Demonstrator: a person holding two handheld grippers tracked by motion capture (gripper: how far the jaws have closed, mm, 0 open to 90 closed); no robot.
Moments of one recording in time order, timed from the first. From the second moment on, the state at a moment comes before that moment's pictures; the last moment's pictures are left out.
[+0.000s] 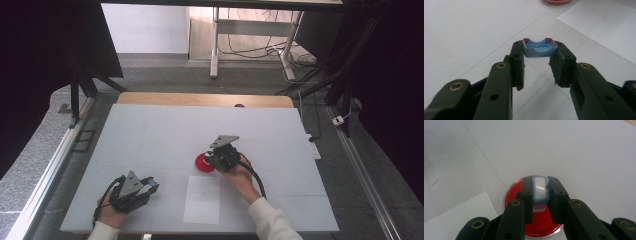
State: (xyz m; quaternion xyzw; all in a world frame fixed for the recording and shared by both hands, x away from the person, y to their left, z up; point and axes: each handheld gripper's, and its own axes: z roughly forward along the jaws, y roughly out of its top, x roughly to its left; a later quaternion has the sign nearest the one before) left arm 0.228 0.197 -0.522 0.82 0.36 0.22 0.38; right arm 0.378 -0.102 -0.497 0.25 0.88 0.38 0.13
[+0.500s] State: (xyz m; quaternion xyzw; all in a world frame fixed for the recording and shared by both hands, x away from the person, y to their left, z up) left arm 0.227 0.195 -0.521 0.82 0.36 0.22 0.38; right arm 0.376 -0.099 -0.498 0.24 0.89 0.37 0.14
